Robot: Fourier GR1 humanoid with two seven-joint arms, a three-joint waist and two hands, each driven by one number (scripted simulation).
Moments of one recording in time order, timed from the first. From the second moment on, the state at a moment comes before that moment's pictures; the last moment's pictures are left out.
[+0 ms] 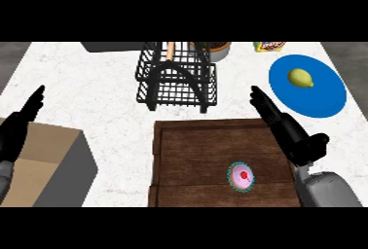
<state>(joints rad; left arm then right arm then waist) -0.16 0.63 -0.11 -1.34 0.05 0.15 0.13 -0.20 -0.30 0.25 -1.52 -0.17 0.06 0.01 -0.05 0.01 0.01</state>
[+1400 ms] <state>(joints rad) -0.02 0.67 -0.09 -1.76 0.34 0.07 0.09 -0.29 -0.33 0.51 -1.48 0.47 -0.27 0.44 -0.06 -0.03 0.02</state>
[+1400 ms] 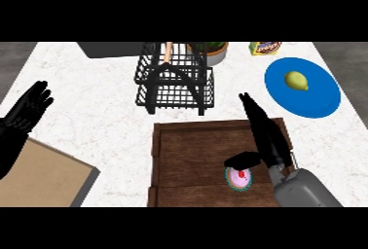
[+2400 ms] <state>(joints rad) 0.01 0.65 -0.10 -1.79 0.30 0.10 0.06 -0.45 -0.36 0.69 -1.74 0.58 0.21 1.10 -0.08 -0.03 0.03</state>
